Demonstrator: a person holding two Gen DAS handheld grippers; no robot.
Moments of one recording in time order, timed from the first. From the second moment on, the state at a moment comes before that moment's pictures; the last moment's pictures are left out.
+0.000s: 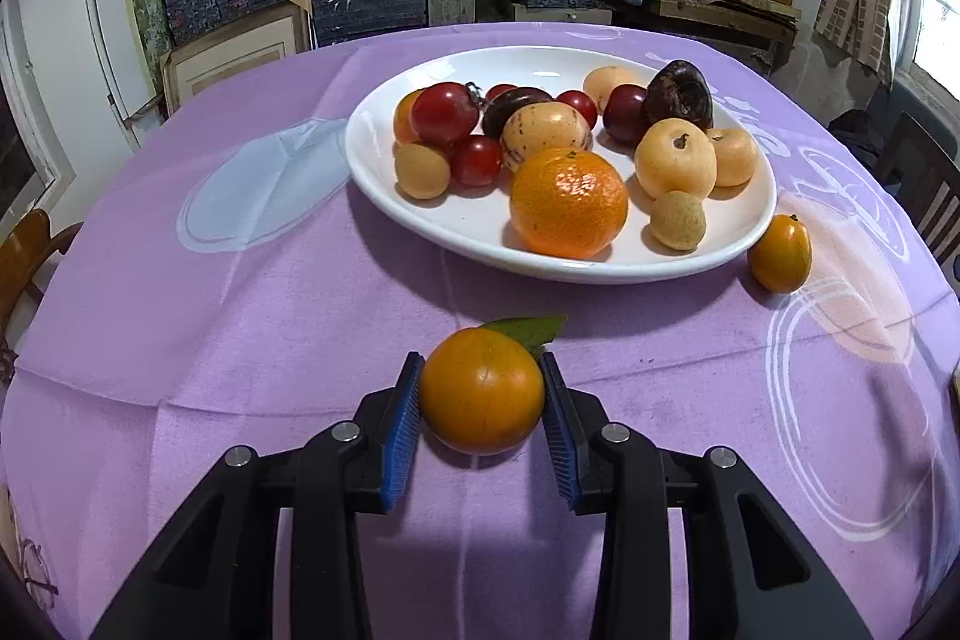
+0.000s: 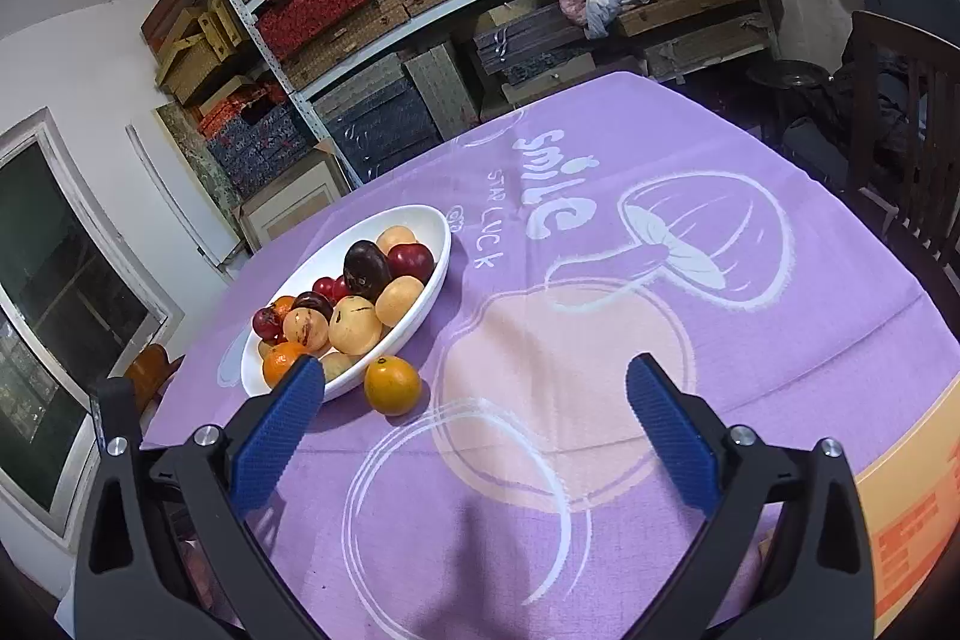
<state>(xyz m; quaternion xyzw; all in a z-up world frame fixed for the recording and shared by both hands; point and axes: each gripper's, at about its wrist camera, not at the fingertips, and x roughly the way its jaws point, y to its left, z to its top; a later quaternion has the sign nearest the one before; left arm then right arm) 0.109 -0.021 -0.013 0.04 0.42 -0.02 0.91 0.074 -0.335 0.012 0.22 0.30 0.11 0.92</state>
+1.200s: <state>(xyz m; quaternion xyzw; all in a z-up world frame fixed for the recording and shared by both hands) 0.064 0.023 -0.014 0.00 0.43 -0.05 0.90 0.159 -0.205 -0.029 -0.05 0.41 0.15 0.90</state>
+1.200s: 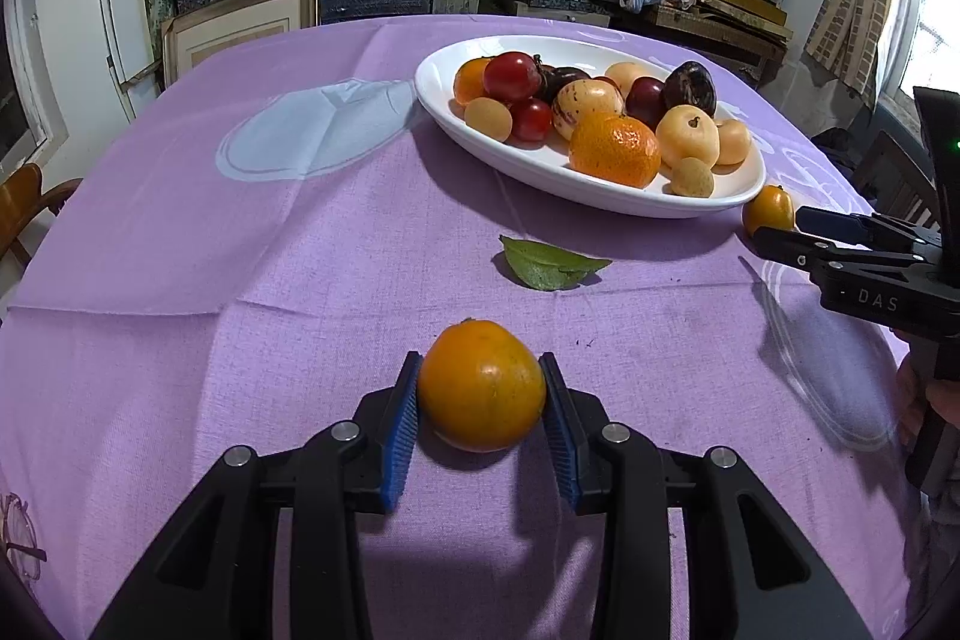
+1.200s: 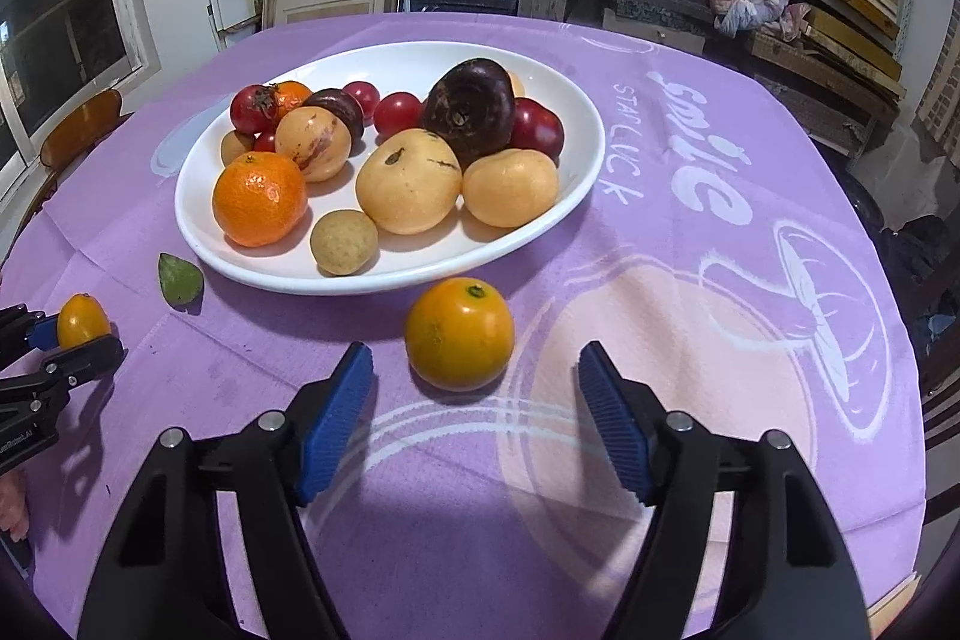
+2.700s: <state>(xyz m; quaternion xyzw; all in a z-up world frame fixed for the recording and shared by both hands) 0.060 -0.014 -0.001 0.05 0.39 -0.06 0.92 0.073 -0.180 -0.011 -0.02 0.38 0.23 0.90</state>
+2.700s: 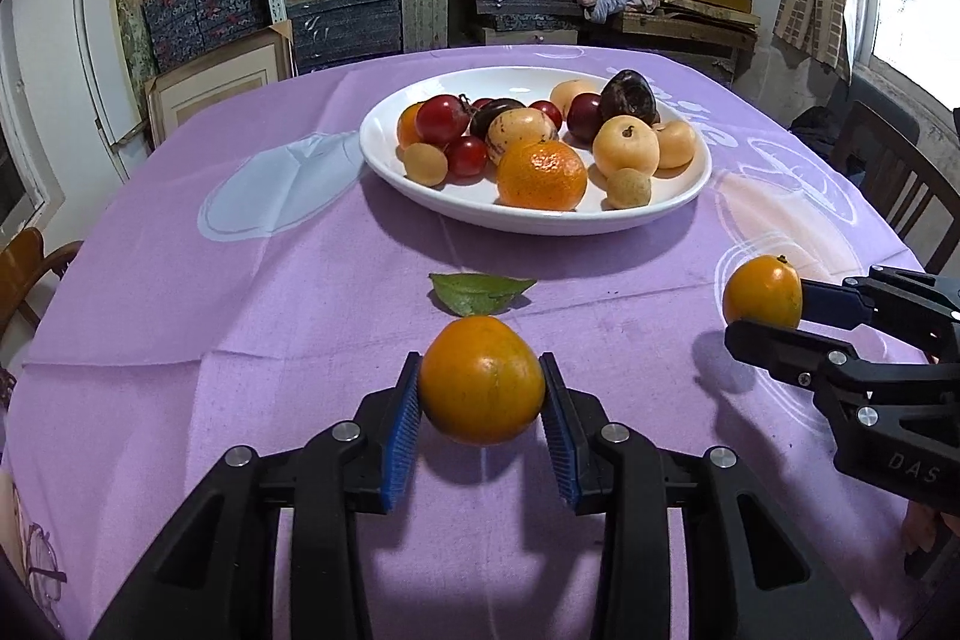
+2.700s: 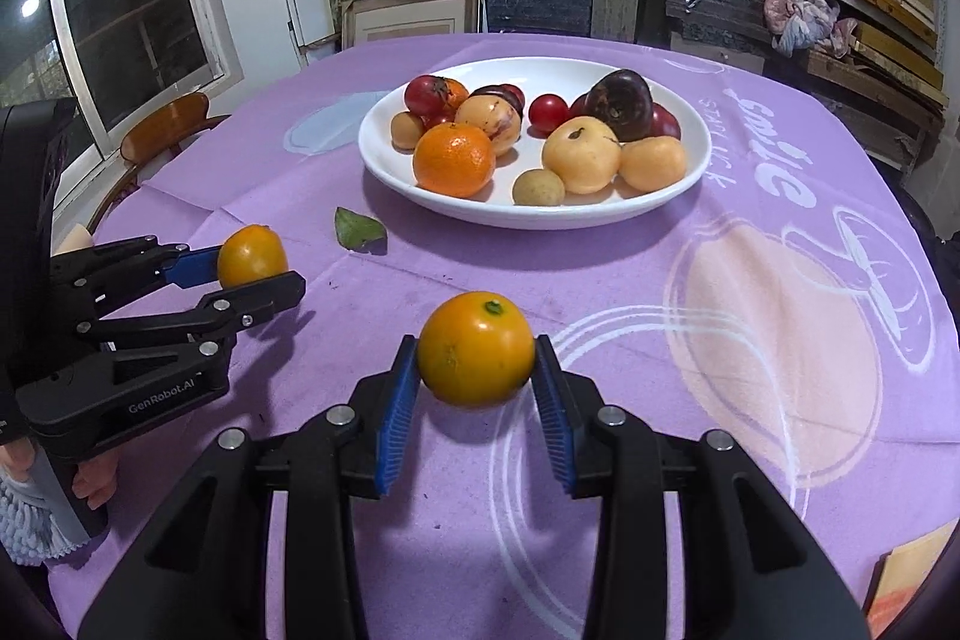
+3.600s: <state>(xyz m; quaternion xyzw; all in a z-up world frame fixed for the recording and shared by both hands) 0.308 -0.051 0.028 0.02 0.45 -0.06 0.89 0.205 -0.145 0.021 -0.06 0.37 0.22 0.90</state>
